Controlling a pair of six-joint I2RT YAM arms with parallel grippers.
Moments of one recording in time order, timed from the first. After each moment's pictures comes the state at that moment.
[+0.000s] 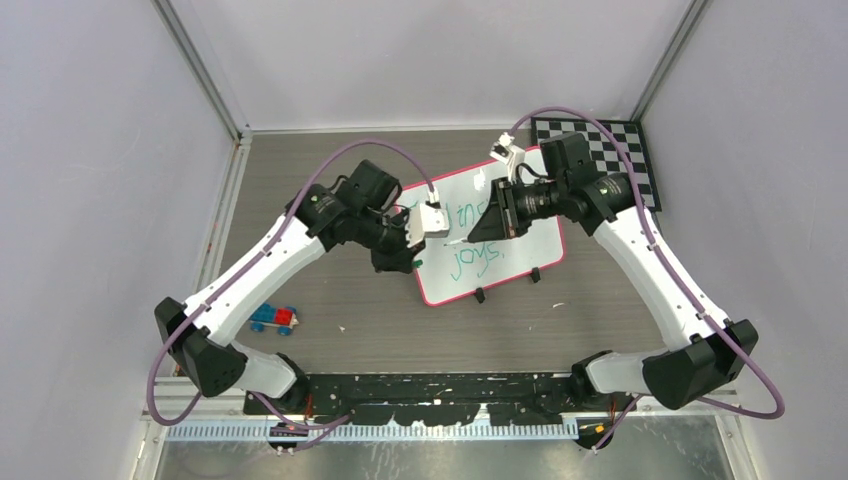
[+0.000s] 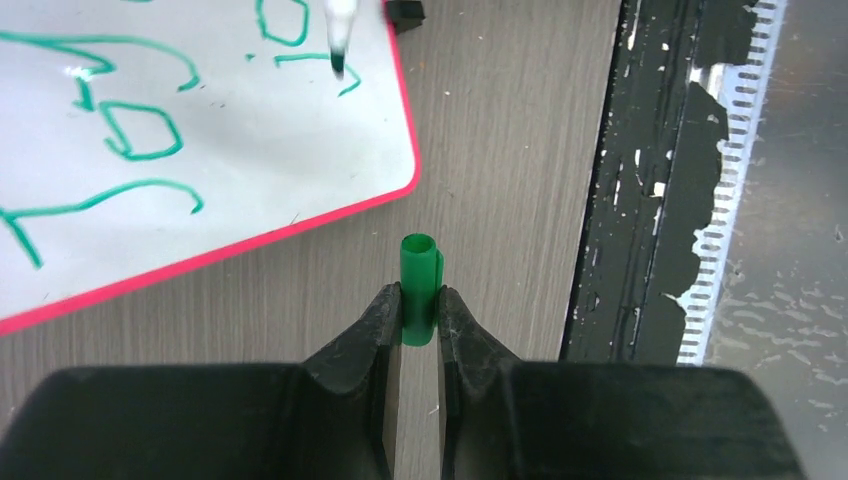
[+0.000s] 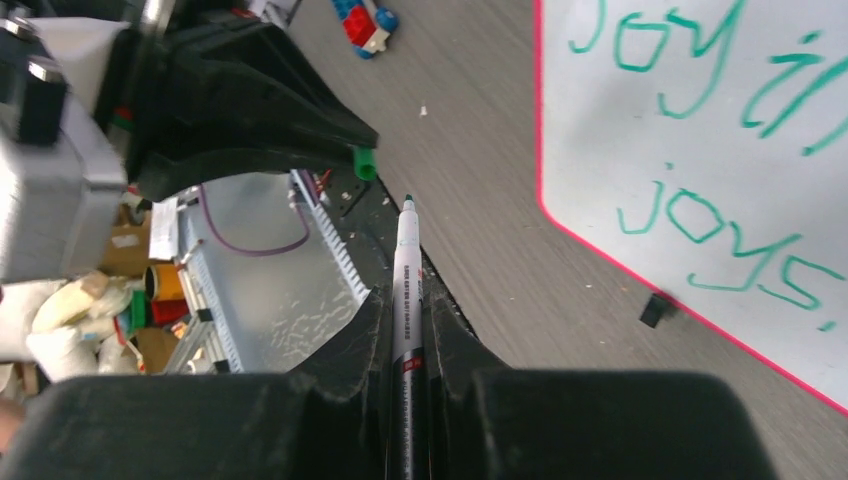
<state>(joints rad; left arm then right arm) -0.71 1.39 1.49 -1.08 0.48 0.58 0.39 1.31 1.42 -0.88 -0.80 0.17</state>
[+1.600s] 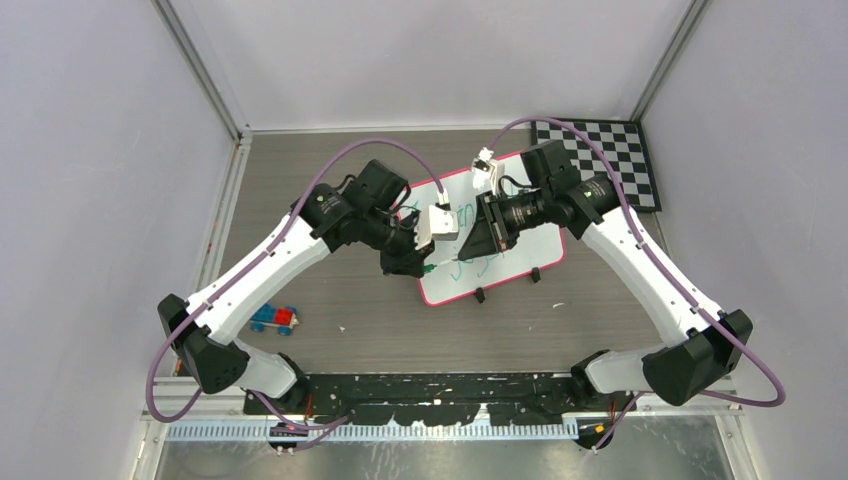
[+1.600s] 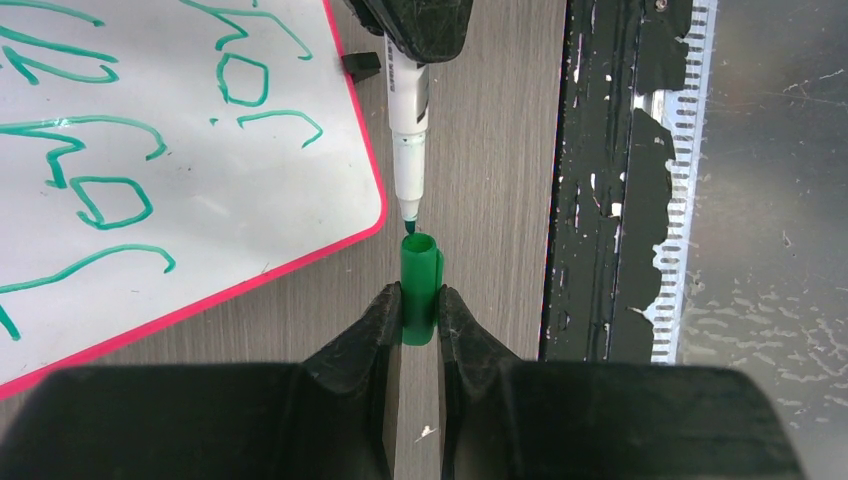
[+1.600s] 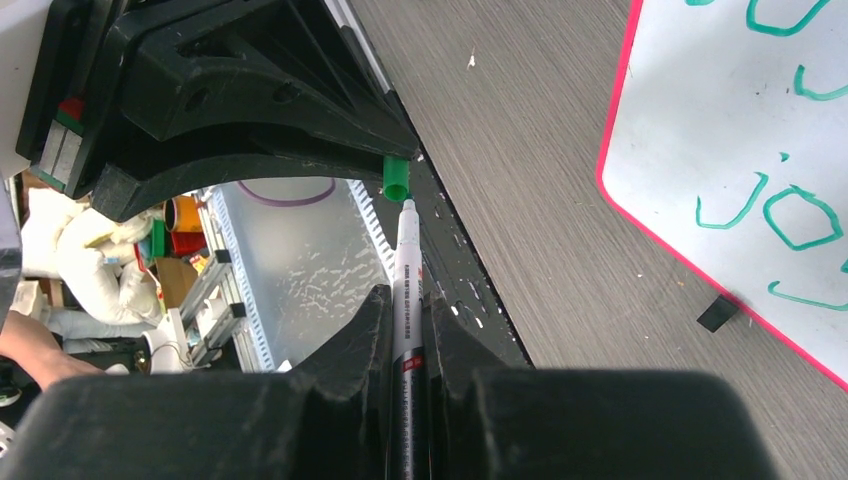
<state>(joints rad) -0.79 1.42 1.54 -1.08 0.53 0.55 0.49 1.34 1.41 -0.92 -0.86 0.13</state>
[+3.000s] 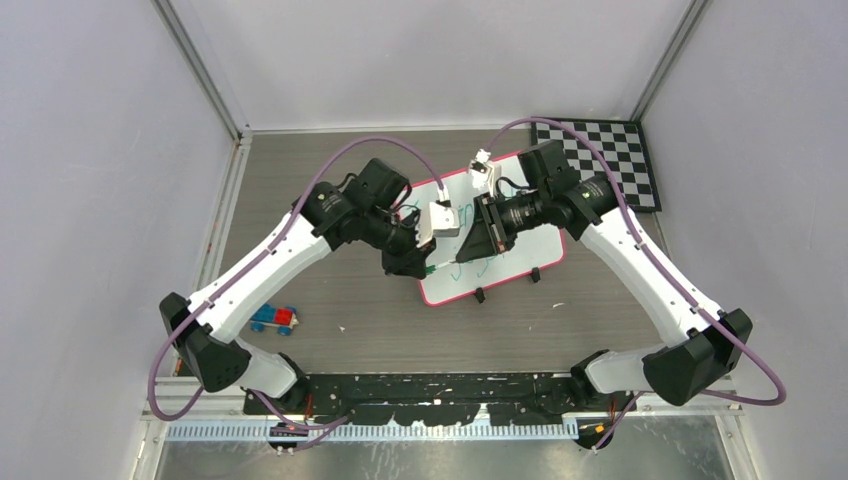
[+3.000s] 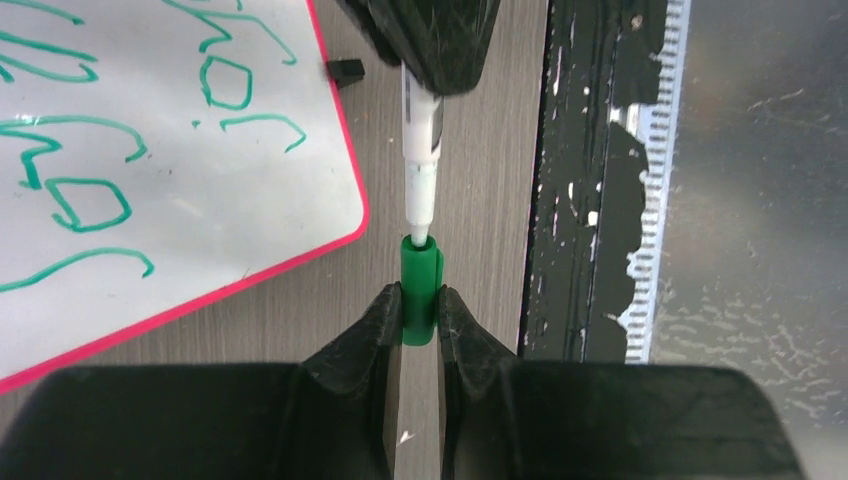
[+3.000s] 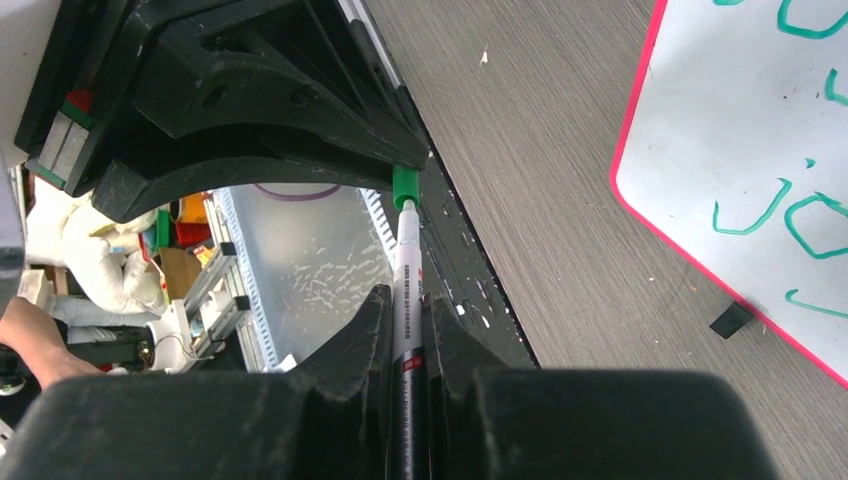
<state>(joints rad) -0.79 1.43 1.55 -1.09 0.56 0.51 0.50 1.34 1.41 -0.92 -0.88 0.14</state>
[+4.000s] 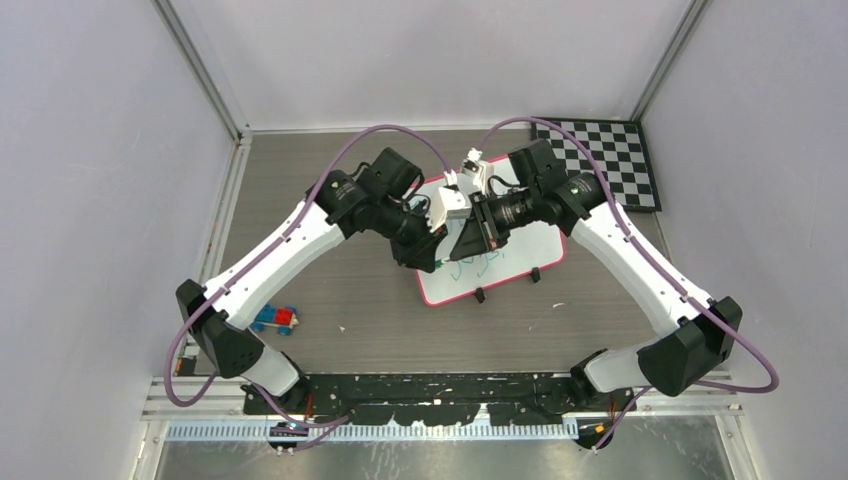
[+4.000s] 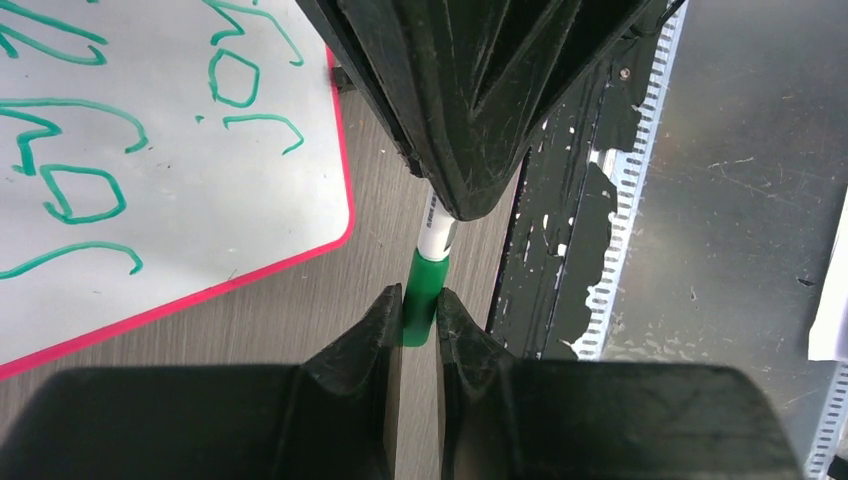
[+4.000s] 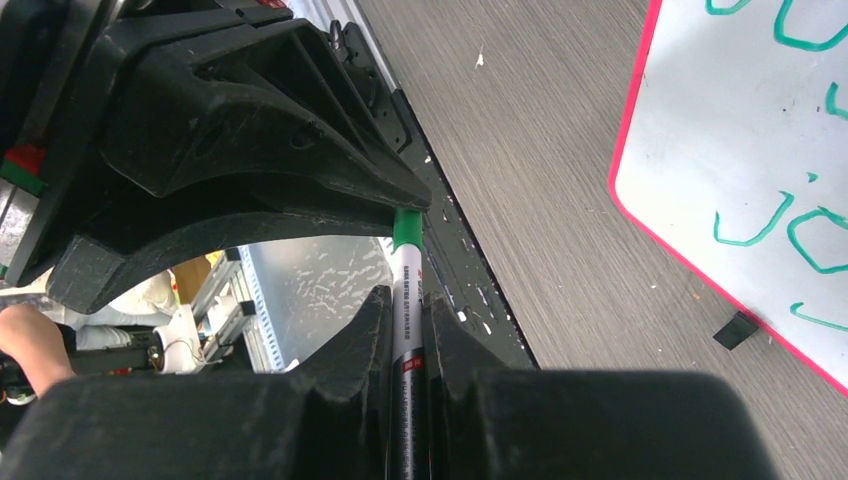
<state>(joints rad) -0.80 1.53 1.67 -1.11 0.53 0.33 0.53 1.38 1.41 -0.88 -0.86 0.17</state>
